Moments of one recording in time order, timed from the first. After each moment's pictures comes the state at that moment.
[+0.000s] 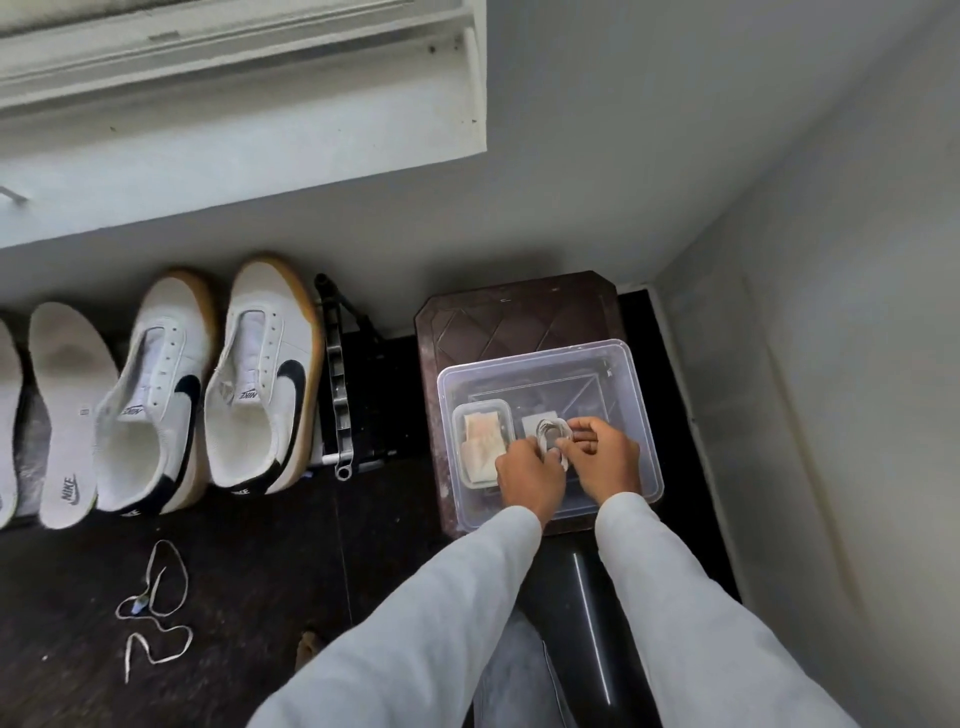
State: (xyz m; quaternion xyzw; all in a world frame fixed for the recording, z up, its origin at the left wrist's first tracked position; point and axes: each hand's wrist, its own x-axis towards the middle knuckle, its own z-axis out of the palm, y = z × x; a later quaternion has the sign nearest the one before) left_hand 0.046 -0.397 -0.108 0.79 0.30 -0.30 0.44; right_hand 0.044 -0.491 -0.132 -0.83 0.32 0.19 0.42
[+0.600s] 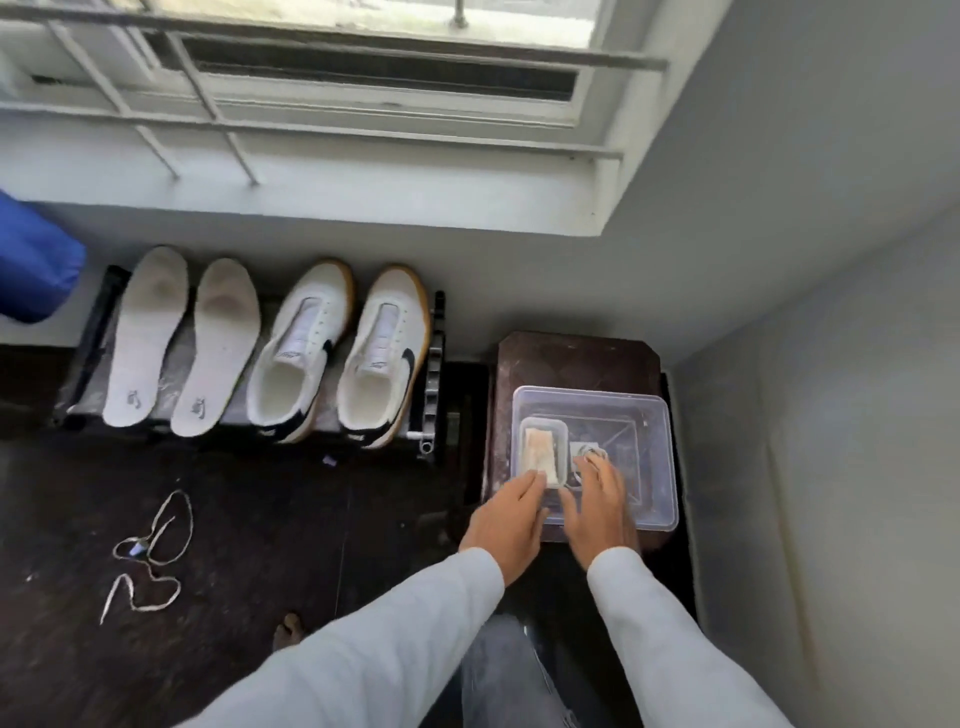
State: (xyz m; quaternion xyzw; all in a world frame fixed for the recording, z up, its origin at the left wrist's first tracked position) left_hand -0.022 -0.266 -0.002 0.91 -0.05 -0.27 0.32; right_hand -0.008 -0.408 -0.032 -0.95 0.10 0.22 0.20
